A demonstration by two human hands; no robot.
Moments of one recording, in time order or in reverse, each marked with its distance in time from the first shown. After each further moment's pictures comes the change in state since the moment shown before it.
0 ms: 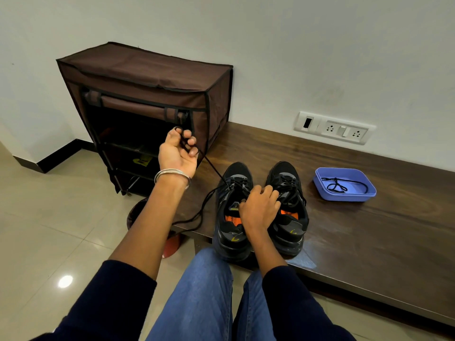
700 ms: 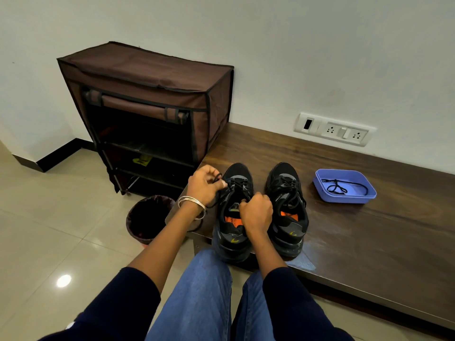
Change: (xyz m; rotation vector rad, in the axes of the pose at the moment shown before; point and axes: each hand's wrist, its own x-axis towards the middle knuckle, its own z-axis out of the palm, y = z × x) left_hand -0.017 -0.069 -0.047 1.274 -0.066 0.084; right_hand 0.003 0.000 -0.004 0.277 -0.185 0.132
